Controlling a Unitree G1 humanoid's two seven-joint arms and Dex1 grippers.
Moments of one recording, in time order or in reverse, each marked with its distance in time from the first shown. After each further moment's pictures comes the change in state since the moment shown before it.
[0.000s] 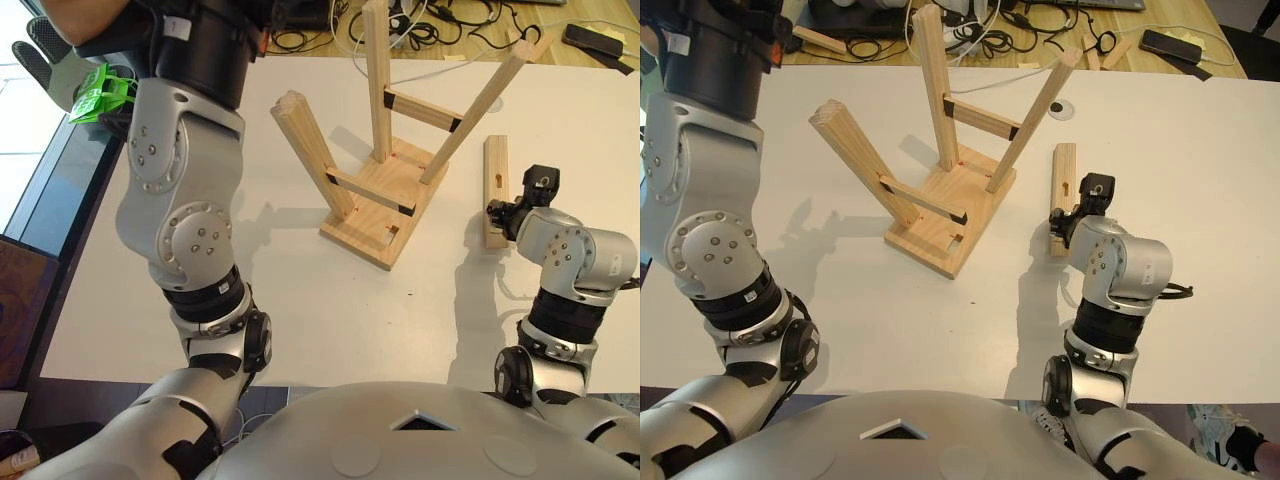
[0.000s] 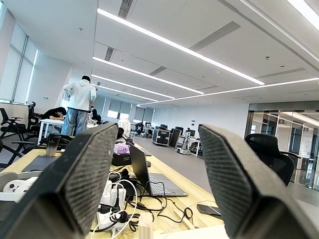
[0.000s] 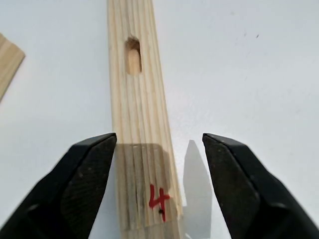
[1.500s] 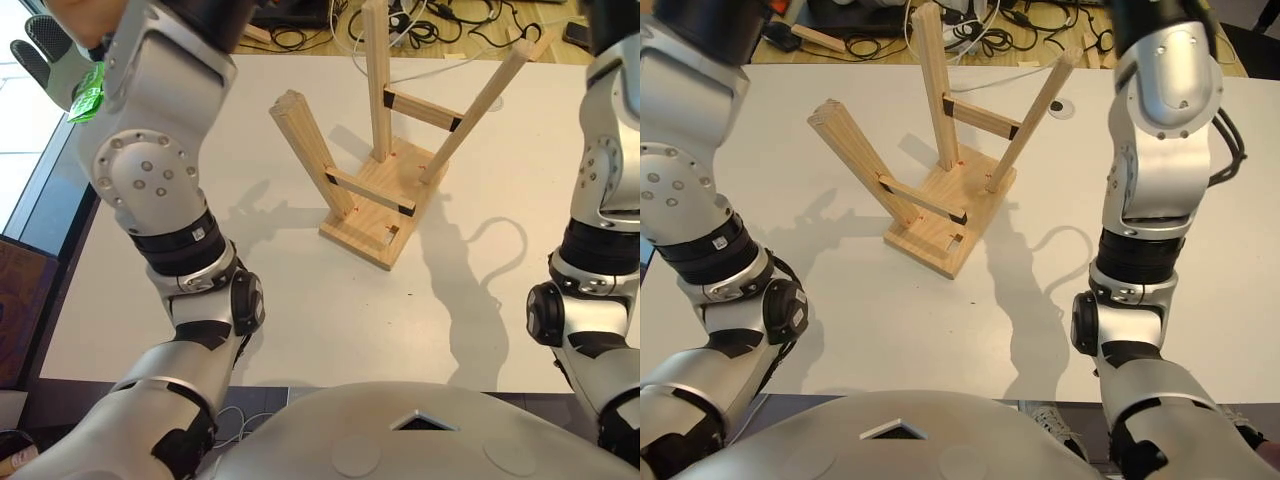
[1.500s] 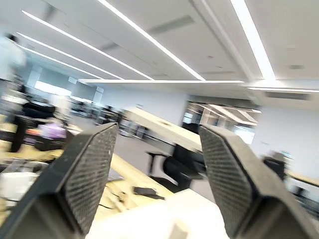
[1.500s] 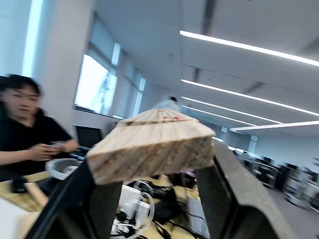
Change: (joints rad) left arm -0.215 0.055 0.089 0.185 -0.398 0.226 -0.154; right arm -0.368 -0.231 0.252 0.066 -0.116 -1.119 0.520
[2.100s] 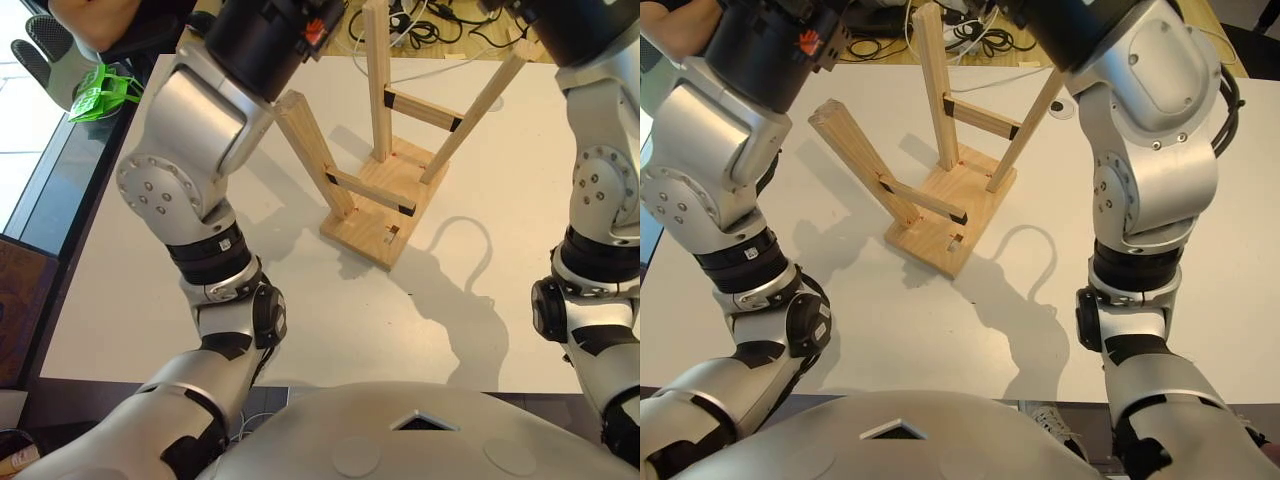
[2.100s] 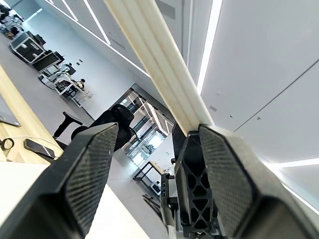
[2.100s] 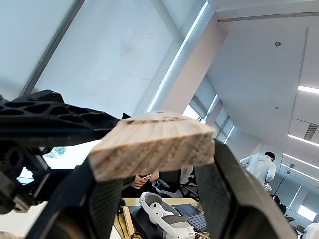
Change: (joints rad) left arm 0.075 -0.125 0.049 0.081 -0.674 0.038 0.373; right arm -0.037 -0.029 0.100 -0.176 0.174 0.015 0.243
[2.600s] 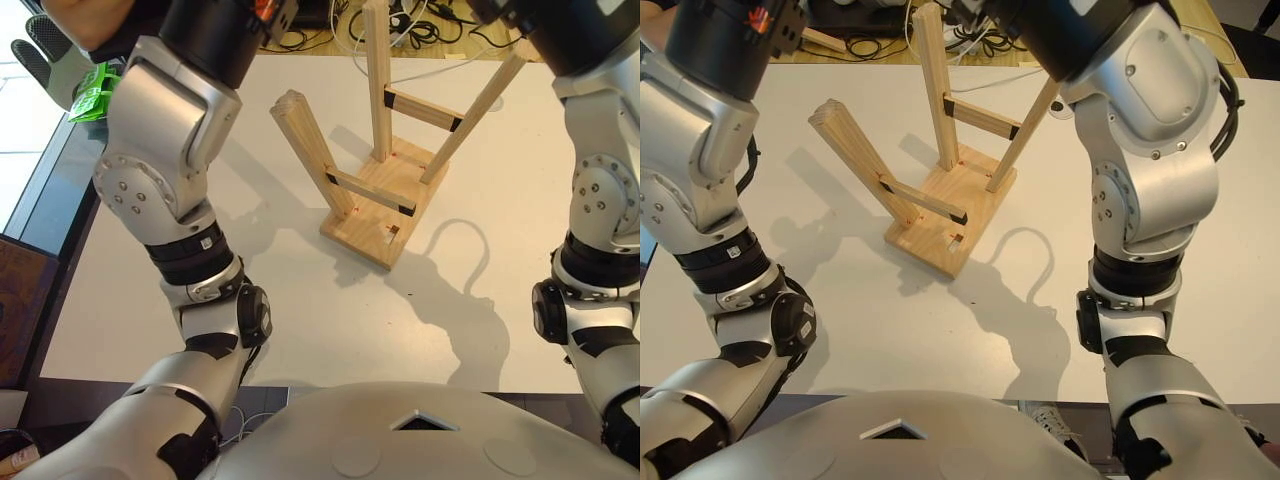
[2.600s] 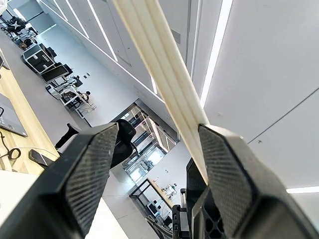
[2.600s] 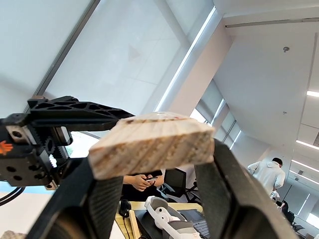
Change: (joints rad) left arm 0.015 0.084 0.014 0.018 -0.072 -0.100 0.008; right arm 0.010 -0.004 0.017 -0.042 0.022 0.013 0.000
